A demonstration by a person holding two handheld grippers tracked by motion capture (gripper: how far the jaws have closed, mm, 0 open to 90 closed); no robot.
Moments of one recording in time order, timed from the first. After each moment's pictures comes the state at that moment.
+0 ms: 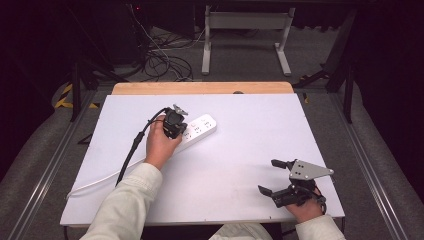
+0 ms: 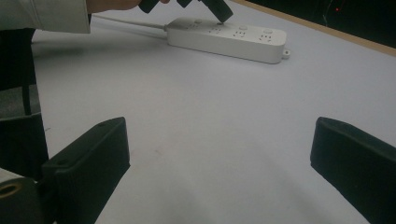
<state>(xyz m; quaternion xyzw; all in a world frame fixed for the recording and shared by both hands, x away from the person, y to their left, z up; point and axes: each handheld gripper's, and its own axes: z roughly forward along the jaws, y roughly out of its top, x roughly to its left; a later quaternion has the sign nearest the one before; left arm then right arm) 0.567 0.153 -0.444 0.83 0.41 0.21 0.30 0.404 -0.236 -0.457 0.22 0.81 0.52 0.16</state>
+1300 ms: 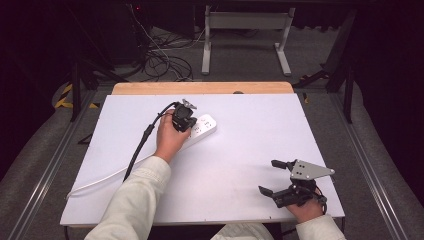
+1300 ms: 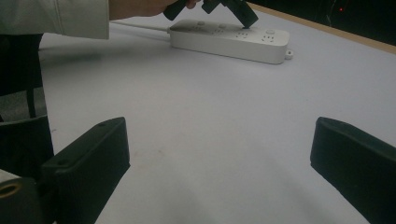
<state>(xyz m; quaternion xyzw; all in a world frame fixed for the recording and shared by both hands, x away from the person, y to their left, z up) 0.594 0.131 -0.450 0.84 0.40 0.19 0.31 0.404 -0.238 -0.458 0.22 0.81 0.53 0.15</state>
